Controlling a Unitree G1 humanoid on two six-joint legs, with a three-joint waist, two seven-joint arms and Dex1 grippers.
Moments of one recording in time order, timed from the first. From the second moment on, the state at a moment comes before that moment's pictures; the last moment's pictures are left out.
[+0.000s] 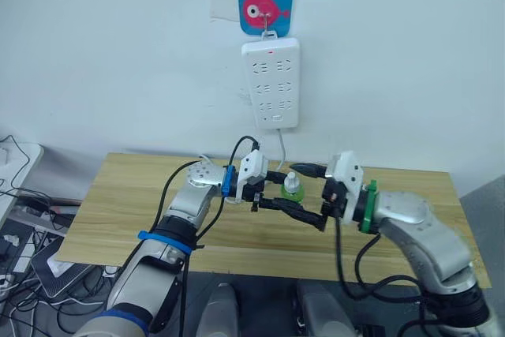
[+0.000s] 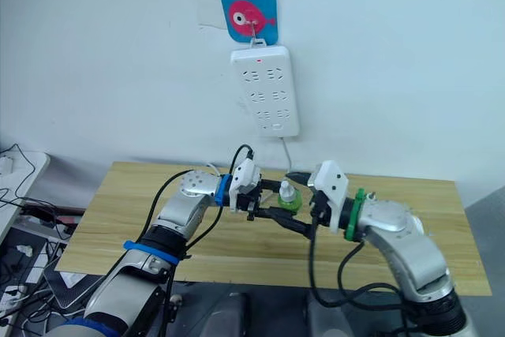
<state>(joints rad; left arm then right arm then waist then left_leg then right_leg) -0.64 0.30 -0.27 0.48 -0.27 -0.07 -1.36 -0.22 -0.42 0.18 -0.54 0.34 0.60 0.67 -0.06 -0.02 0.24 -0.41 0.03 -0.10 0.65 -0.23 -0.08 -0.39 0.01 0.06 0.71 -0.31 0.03</state>
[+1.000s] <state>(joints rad) -0.64 0.31 -0.26 0.47 -0.26 -0.05 -1.35 -0.10 -0.57 -0.02 -0.58 0.41 0.59 0.64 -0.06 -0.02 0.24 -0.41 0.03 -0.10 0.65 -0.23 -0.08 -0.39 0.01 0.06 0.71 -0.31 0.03</state>
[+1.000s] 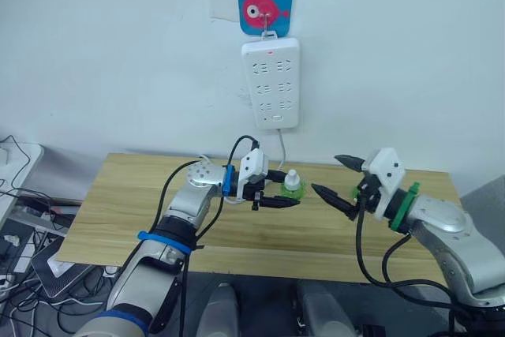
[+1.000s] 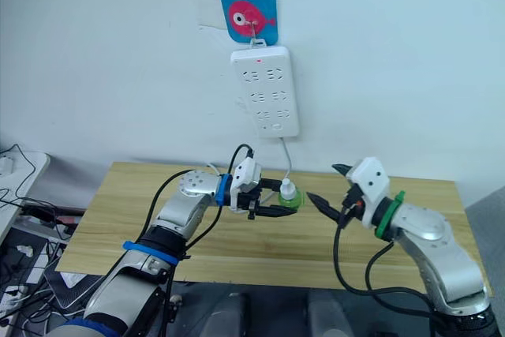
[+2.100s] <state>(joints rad) -0.64 0.31 -0.27 0.49 -0.24 -0.10 -1.38 -0.14 -0.52 0.03 -0.67 0.57 0.74 0.62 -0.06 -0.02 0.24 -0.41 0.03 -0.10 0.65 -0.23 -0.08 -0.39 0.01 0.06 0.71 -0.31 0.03</state>
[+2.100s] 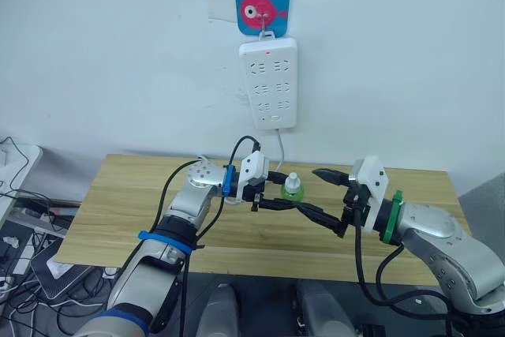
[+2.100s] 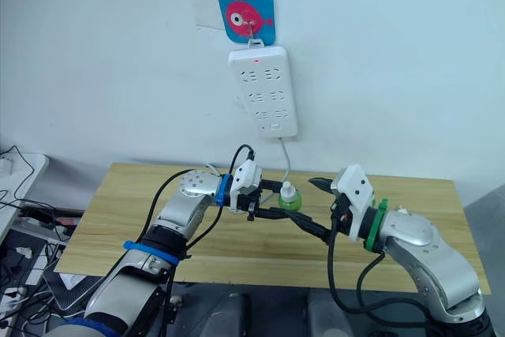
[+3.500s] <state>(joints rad) -0.64 0.35 -0.25 0.57 -0.22 -0.14 -1.39 -0.10 -0.40 0.00 -0.52 0.41 0.59 0.29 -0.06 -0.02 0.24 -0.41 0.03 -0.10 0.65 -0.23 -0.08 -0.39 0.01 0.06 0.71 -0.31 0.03</state>
